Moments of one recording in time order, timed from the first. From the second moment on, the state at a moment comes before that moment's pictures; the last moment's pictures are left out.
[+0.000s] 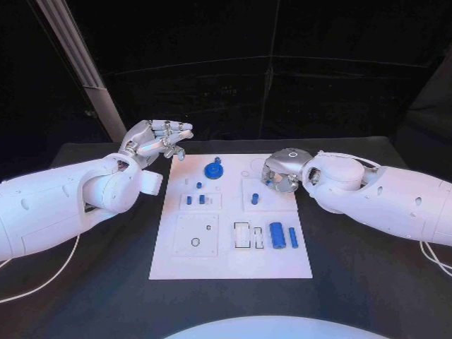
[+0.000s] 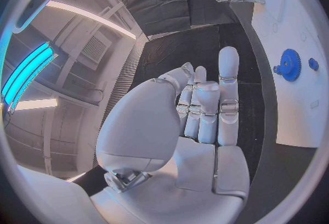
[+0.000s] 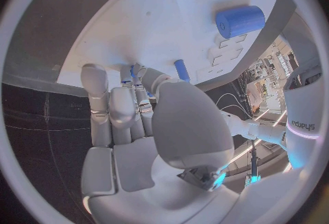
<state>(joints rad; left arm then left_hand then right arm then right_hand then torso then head) 1.25 -0.79 -0.14 1.36 0.00 -0.21 0.50 1.44 -0.08 0.37 0.08 0.06 1.06 0.16 0.15 0.07 1.10 0.08 0.31 0.12 1.30 0.00 1.15 0.79 0.16 1.32 0.10 0.45 0.96 1.13 -0.73 0.00 1.37 -1.82 -0.14 -0.08 1.40 -0.05 0.48 -0.06 0.08 1.12 0.14 0.07 0.08 1.24 0.07 0.08 0.07 1.47 -0.01 1.20 0.98 0.15 1.30 0.09 1.06 0.74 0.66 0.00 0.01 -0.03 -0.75</state>
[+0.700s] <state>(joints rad) 1.25 -0.79 -0.14 1.35 0.00 -0.21 0.50 1.44 -0.08 0.37 0.08 0.06 1.06 0.16 0.15 0.07 1.10 0.09 0.32 0.12 1.30 0.00 1.15 0.79 0.16 1.32 0.10 0.45 0.96 1.13 -0.82 0.00 1.50 -1.81 -0.26 -0.09 1.40 -0.05 0.49 -0.07 0.08 1.12 0.14 0.07 0.08 1.24 0.07 0.08 0.07 1.47 -0.01 1.21 0.99 0.16 1.30 0.08 1.08 0.77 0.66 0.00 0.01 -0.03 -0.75</state>
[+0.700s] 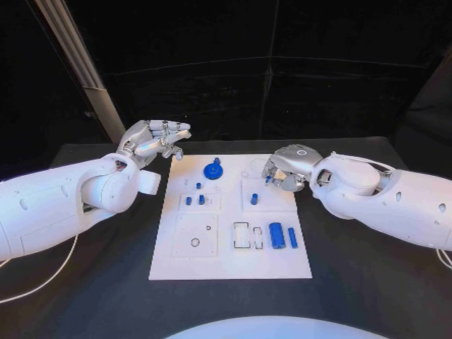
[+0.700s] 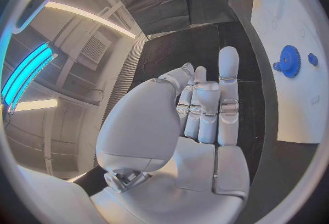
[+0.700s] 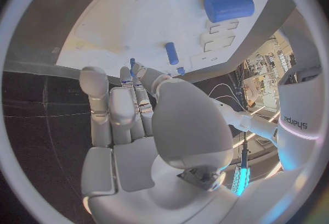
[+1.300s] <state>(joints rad) 1.25 -0.78 -0.14 1.35 0.00 -0.21 0.50 1.44 -0.08 0.37 0.08 0.06 1.06 0.16 0.15 0.08 1.10 0.09 0.32 0.12 1.30 0.00 1.15 0.79 0.16 1.32 0.10 0.44 0.96 1.13 -0.75 0.00 1.66 -1.75 -0.29 -0.08 1.40 -0.05 0.50 -0.08 0.08 1.12 0.14 0.07 0.07 1.24 0.07 0.08 0.07 1.47 -0.01 1.22 0.99 0.16 1.30 0.08 1.09 0.78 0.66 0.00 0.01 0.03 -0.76</state>
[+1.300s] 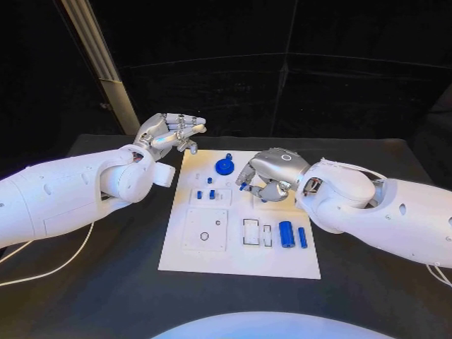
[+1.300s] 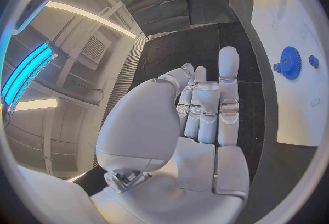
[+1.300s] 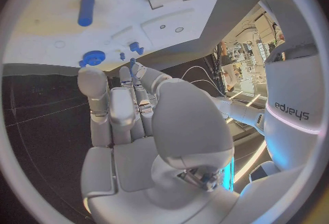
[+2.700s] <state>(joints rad) 1.25 -0.76 -0.14 1.34 0.00 -0.20 0.50 1.43 -0.08 0.38 0.07 0.06 1.05 0.16 0.16 0.08 1.09 0.09 0.32 0.12 1.29 0.01 1.15 0.79 0.16 1.32 0.10 0.44 0.95 1.04 -0.57 -0.02 1.54 -1.76 -0.19 -0.04 1.40 -0.05 0.51 -0.08 0.09 1.12 0.15 0.06 0.07 1.24 0.07 0.08 0.07 1.47 -0.01 1.22 0.99 0.16 1.30 0.08 1.09 0.78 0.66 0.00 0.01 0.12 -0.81</state>
